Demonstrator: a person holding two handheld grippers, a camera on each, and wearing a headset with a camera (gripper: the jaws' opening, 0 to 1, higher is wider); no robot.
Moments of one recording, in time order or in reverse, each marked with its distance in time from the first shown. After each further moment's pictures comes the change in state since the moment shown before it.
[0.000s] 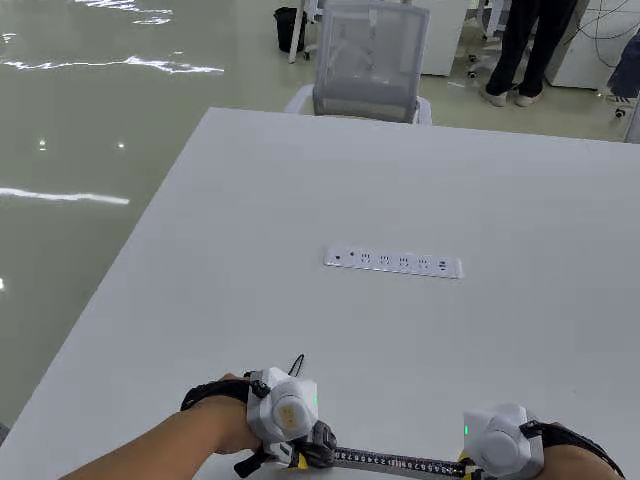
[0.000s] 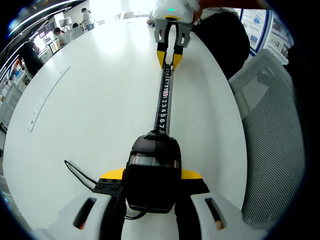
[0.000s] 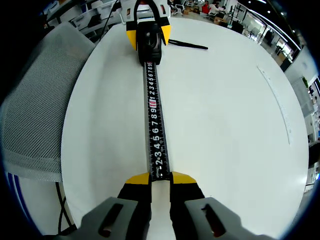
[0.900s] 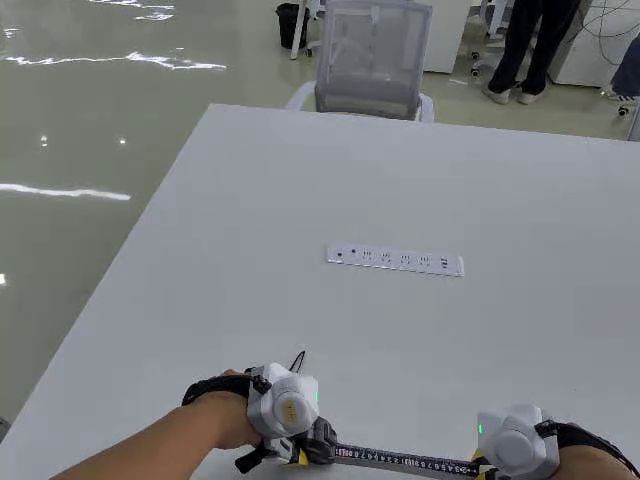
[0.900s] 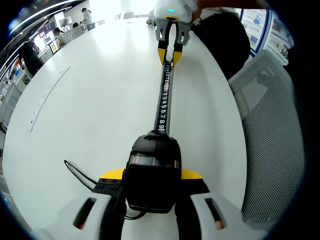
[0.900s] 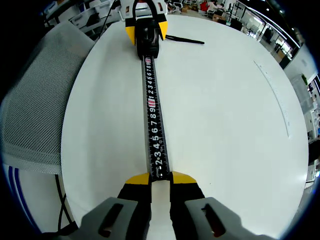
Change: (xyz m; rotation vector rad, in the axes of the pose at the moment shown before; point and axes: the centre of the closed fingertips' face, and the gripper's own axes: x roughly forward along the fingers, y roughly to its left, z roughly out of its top) left arm 0.000 0.000 0.000 -0.003 -0.001 -0.004; right arm -0.007 -0.001 -0.016 0.013 0.021 -0.004
